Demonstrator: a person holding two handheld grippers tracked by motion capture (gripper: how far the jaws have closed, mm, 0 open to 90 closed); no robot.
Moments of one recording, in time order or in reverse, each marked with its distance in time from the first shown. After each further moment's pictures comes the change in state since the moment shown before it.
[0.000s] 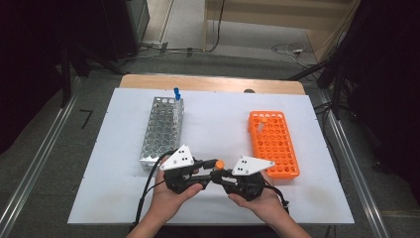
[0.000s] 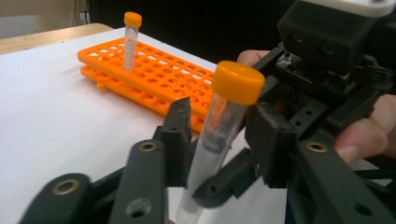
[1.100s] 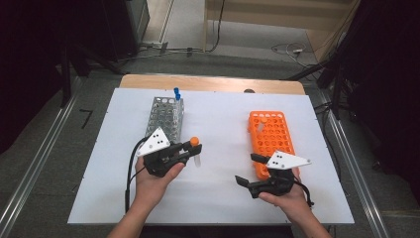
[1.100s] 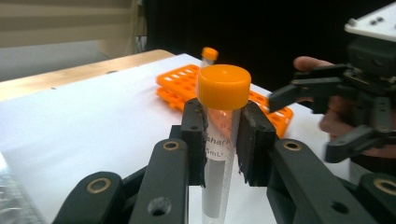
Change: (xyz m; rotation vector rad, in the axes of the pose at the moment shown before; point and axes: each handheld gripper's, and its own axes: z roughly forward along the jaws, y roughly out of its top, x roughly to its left) left arm 0.043 0.014 -0.040 -0.102 0.199 -0.032; right arm -0.045 -0.031 -0.053 -0.079 -0.096 0.098
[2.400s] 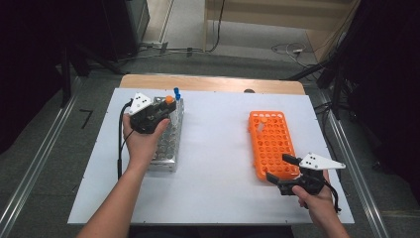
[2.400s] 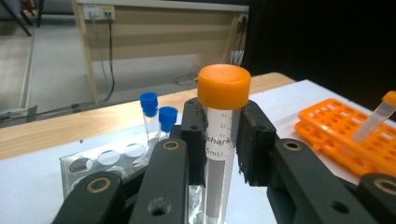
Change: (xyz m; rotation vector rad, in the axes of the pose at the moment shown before) left arm 0.097 0.022 0.021 -0.037 0.370 -0.012; right arm -0.048 -0.037 -0.046 -0.005 -0.128 0.097
